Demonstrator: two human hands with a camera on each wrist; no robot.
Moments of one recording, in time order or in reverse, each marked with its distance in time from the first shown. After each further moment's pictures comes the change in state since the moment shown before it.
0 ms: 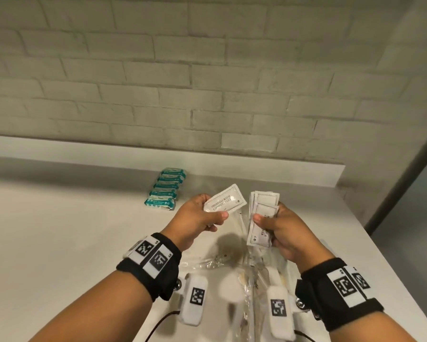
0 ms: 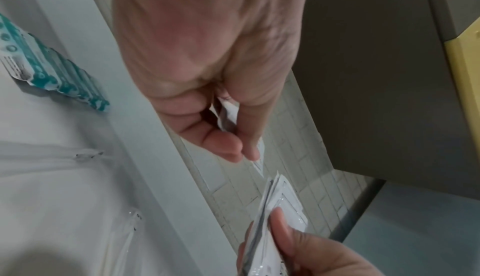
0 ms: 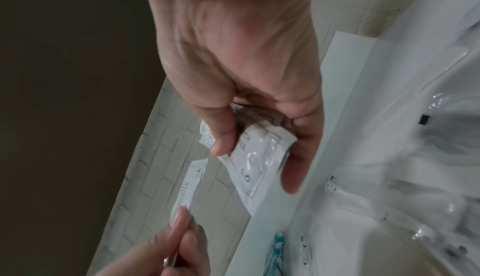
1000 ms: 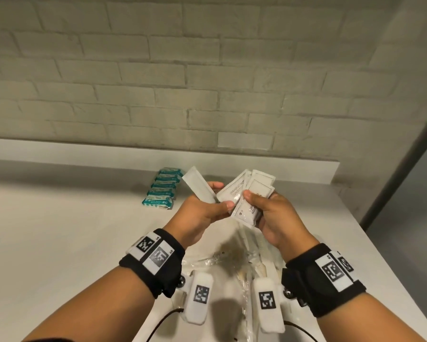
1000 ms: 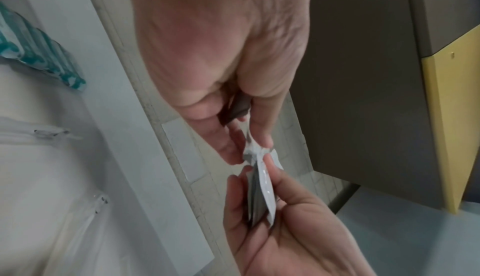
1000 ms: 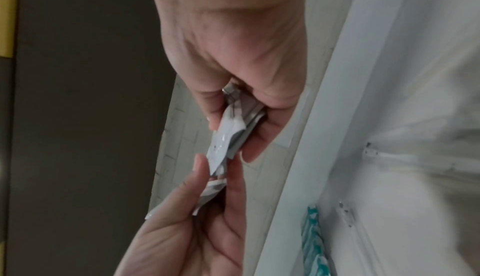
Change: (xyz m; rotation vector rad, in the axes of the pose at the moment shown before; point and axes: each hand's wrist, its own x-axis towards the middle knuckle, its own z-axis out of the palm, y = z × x) left_hand -0.008 0.017 0.019 -0.360 -0.108 0.123; right_hand -0.011 -0.027 0.030 0.284 -0.016 -0.099
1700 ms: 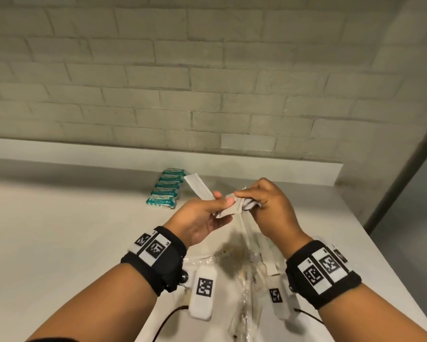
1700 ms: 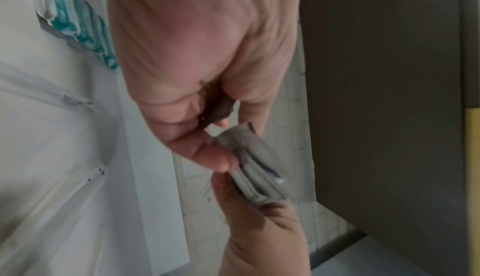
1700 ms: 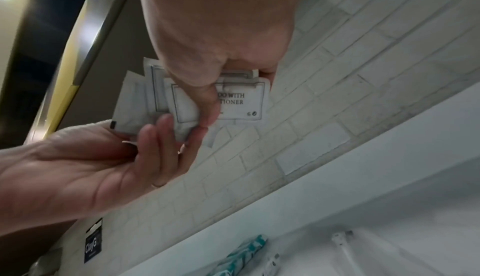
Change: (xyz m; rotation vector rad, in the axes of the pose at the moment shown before) left_hand -0.002 0.001 0.001 -0.074 0.097 -0.244; right_hand 0.010 0.009 -0.016 -1.063 -0.032 -0.817
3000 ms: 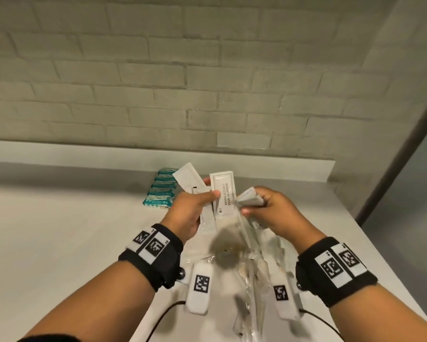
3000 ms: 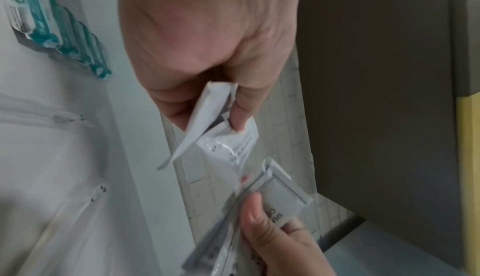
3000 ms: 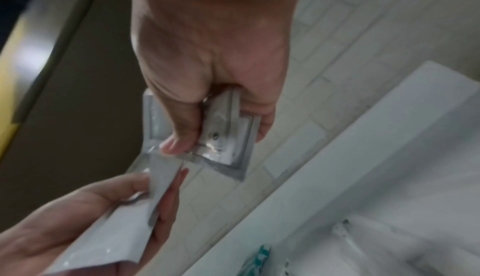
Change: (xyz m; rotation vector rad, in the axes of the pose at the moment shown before) left_hand 0.003 0.012 -0.016 -0.003 0.054 0.169; right_hand 0.001 -0.031 -0.019 0.426 -0.274 0.448
